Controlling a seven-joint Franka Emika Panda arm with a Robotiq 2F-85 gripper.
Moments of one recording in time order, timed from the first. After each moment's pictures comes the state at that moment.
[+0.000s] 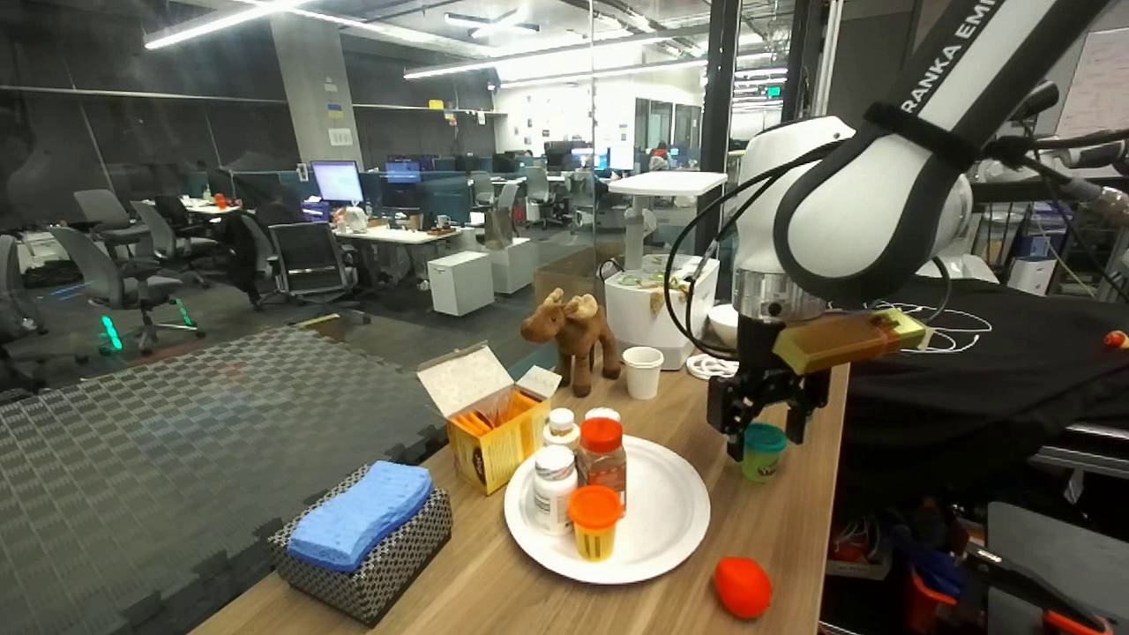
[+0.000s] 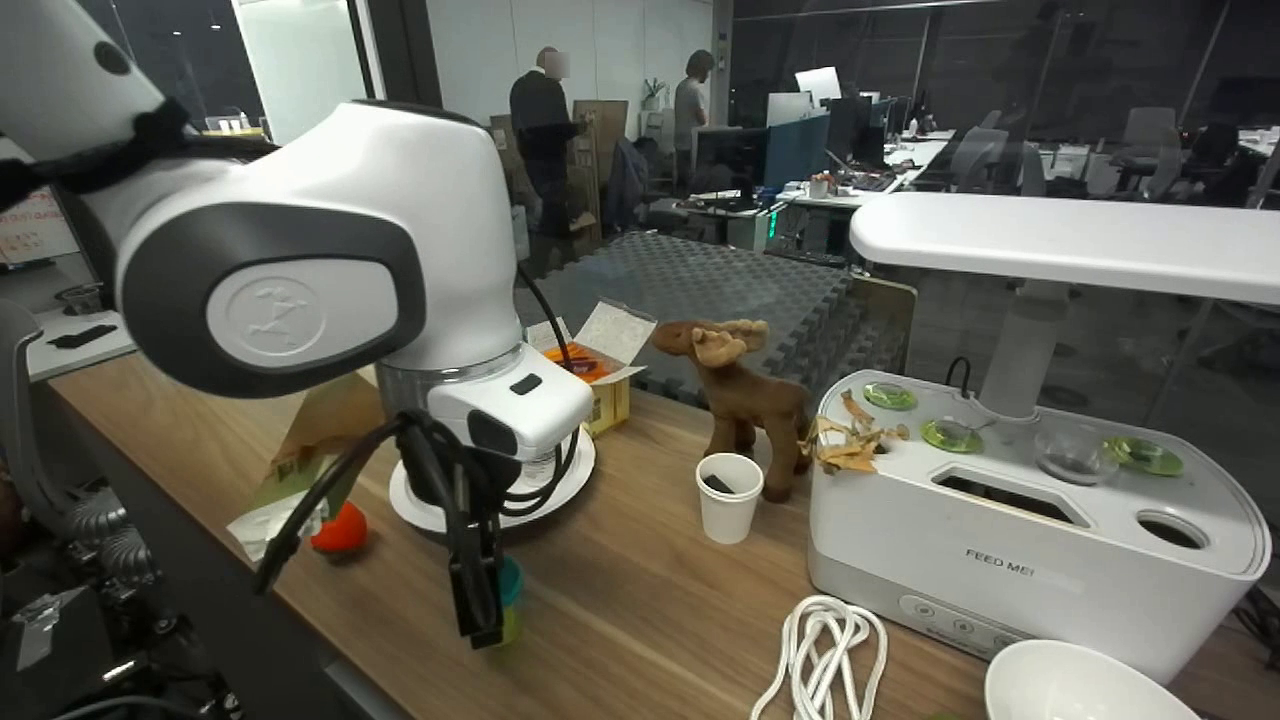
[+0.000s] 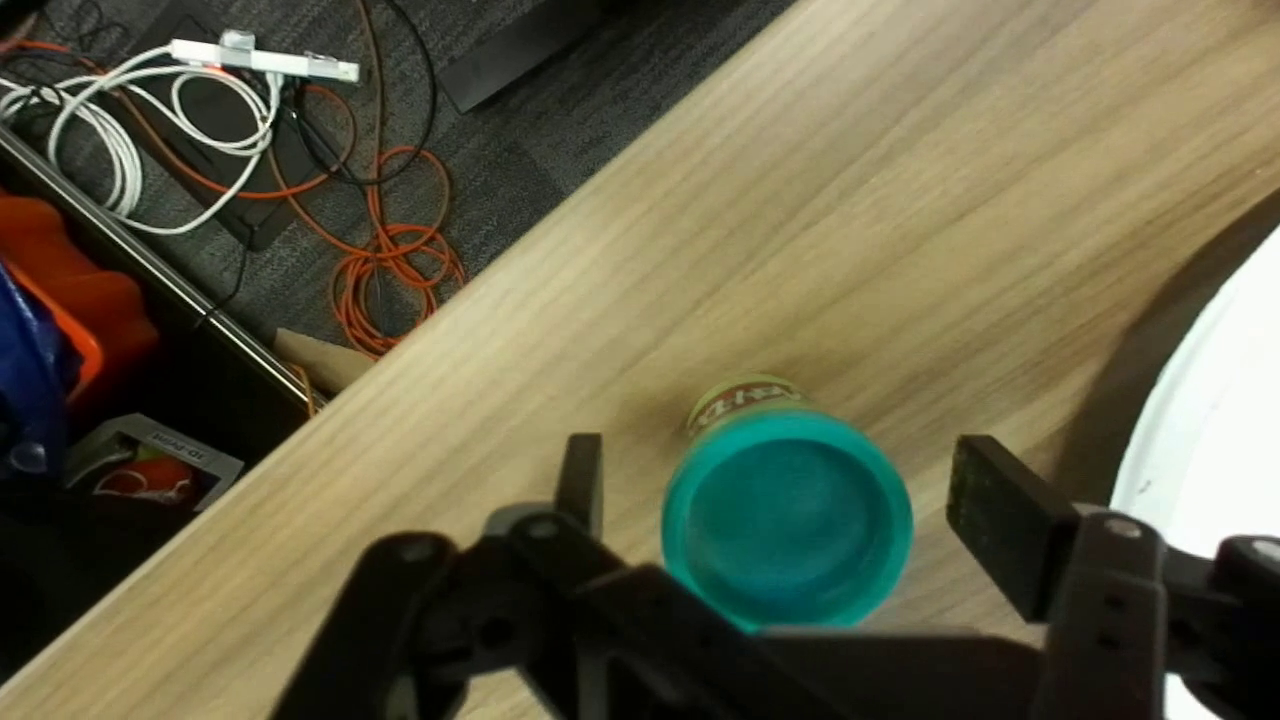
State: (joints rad) arm -0.03 0.09 -0.10 -2.59 -0.05 2.64 0.41
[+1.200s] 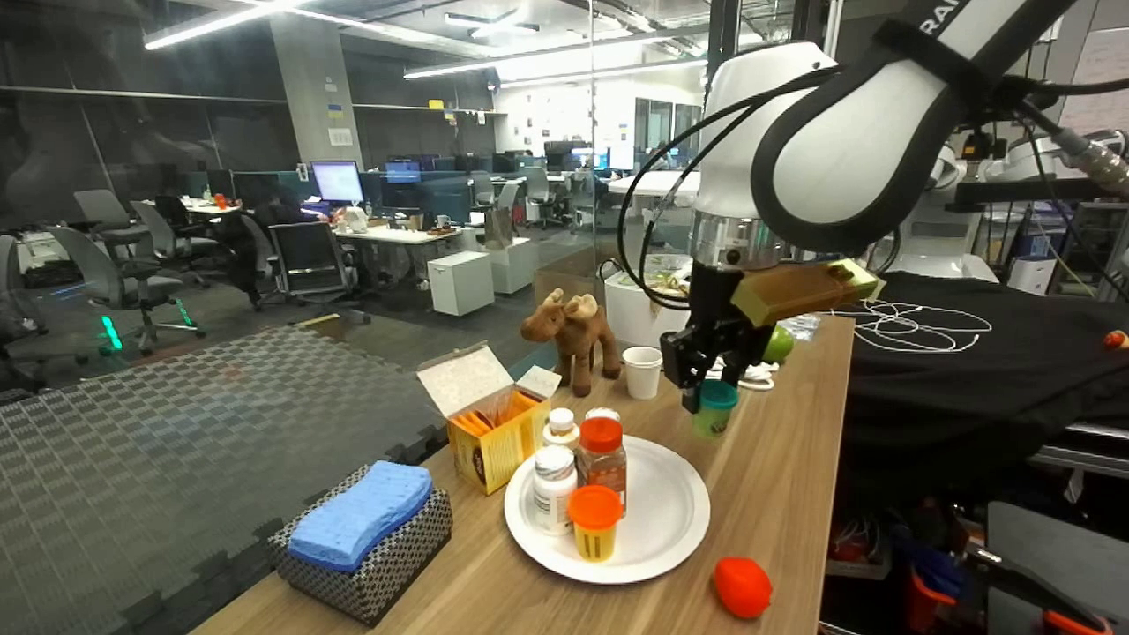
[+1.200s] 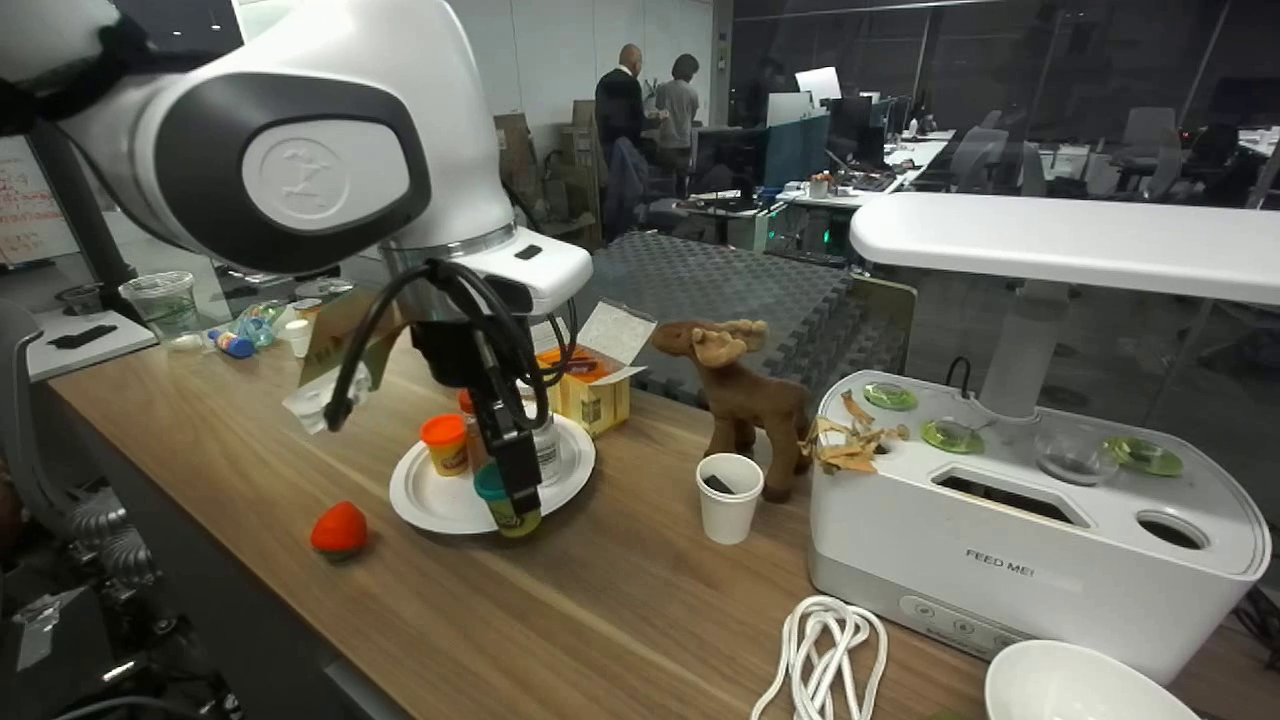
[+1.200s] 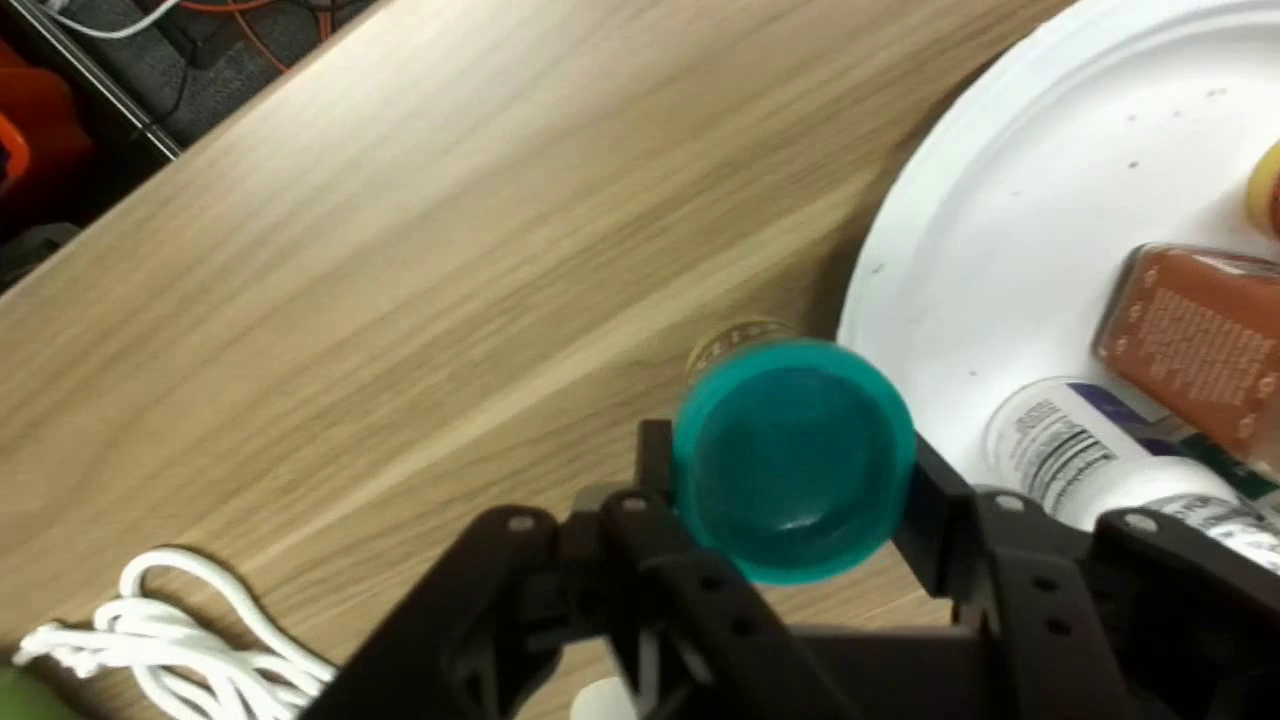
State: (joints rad) arm 0.00 0.02 -0.04 -2.52 -0.14 2.63 0.45
